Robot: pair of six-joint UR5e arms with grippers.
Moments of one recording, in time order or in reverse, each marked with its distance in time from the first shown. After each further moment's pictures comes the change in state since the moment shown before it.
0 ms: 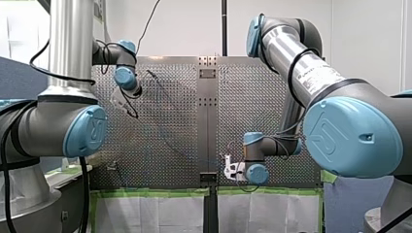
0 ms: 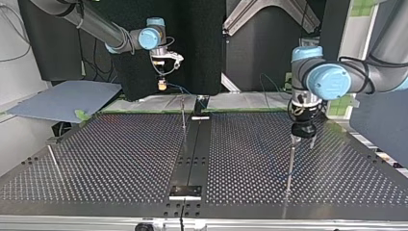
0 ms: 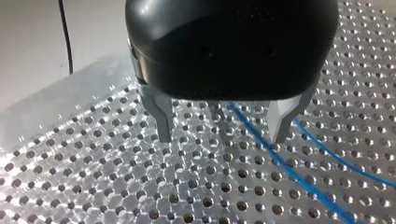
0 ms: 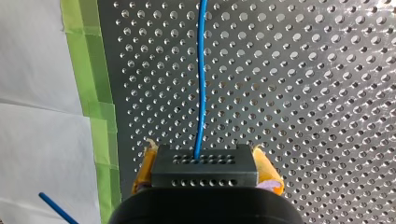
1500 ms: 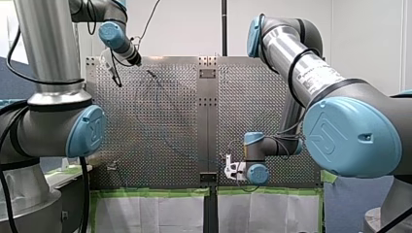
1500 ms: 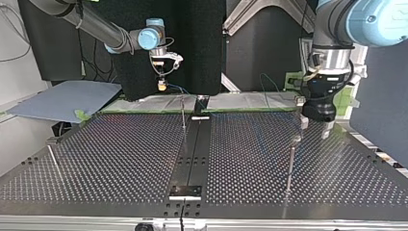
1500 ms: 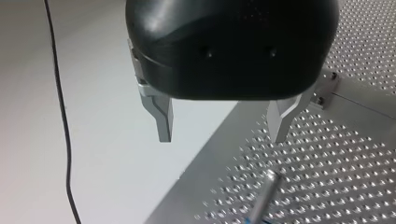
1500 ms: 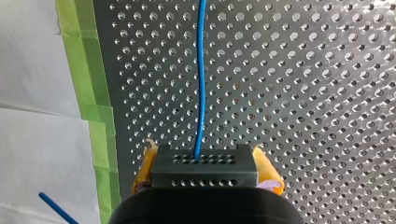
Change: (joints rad) left arm -0.013 0.343 0.024 -0.331 0.107 0.339; right arm -0.006 0.000 0.000 -0.006 -0.013 0.014
